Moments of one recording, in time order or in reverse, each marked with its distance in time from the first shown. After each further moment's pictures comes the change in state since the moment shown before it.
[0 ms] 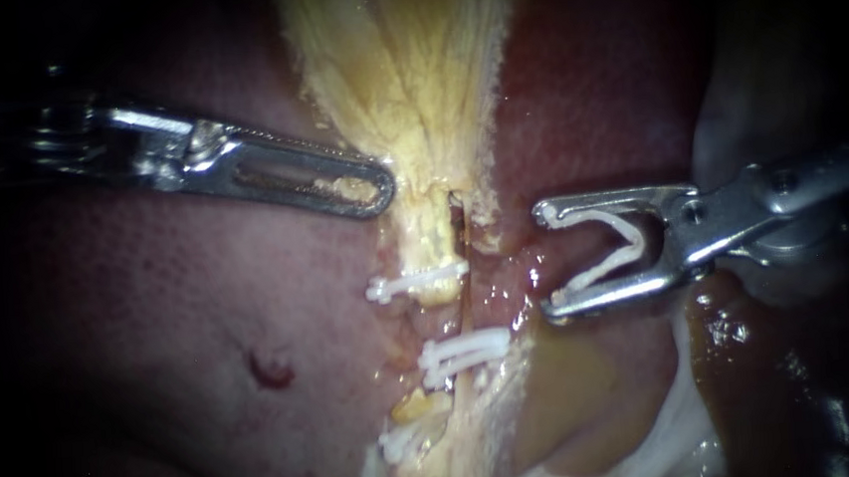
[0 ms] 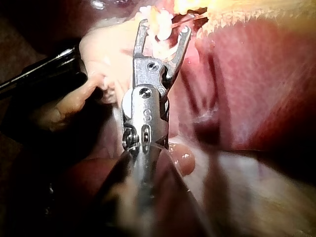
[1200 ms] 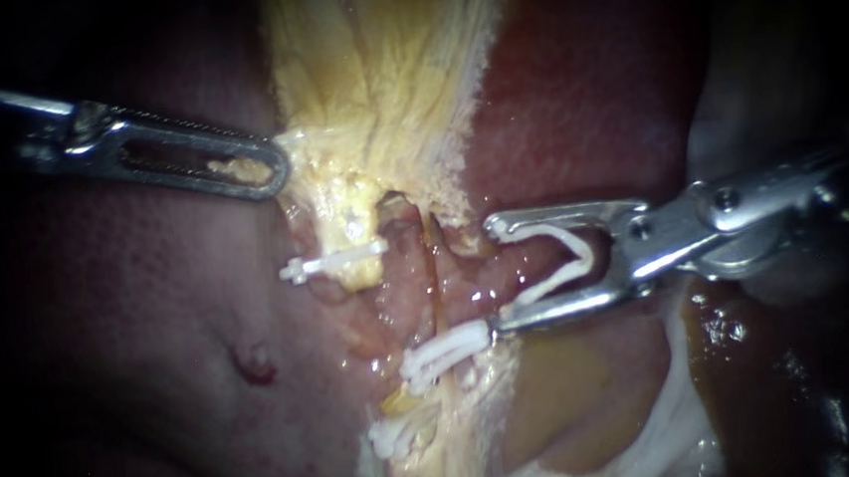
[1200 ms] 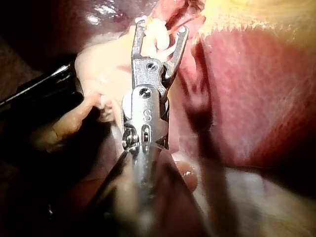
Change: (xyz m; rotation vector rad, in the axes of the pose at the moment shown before) right arm -0.001 0.000 0.006 0.032 0.005 0.036; left arm -0.001 0.001 -0.009 -0.026 -0.017 -0.006
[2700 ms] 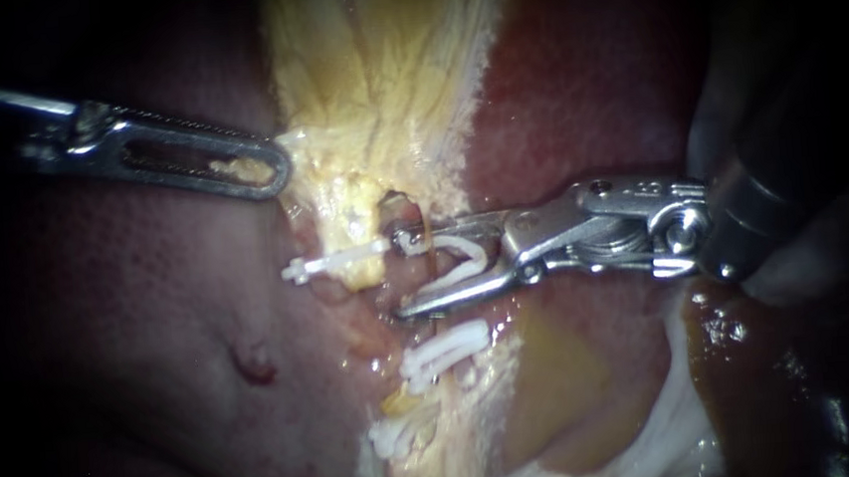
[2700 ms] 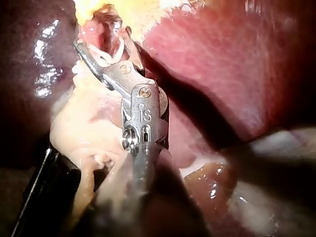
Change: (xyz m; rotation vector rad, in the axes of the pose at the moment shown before) right arm -0.003 0.006 0.007 0.143 0.202 0.332; left arm 0.000 0.000 0.000 -0.001 0.000 0.000
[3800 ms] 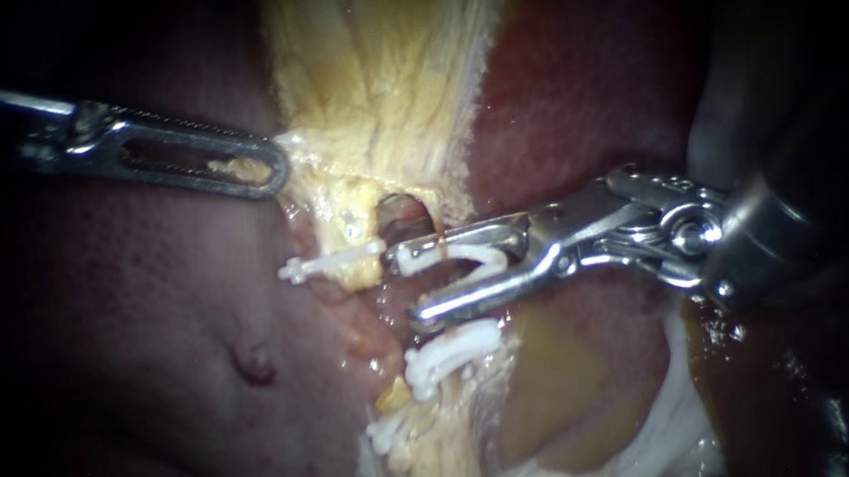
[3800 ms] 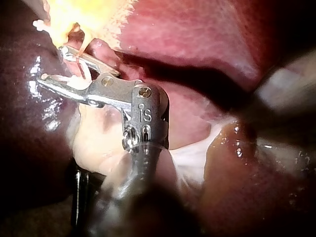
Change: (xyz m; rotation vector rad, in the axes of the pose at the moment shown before) right arm 0.002 -0.002 -0.002 0.191 0.119 0.124; left arm 0.000 0.000 0.000 0.001 0.000 0.001
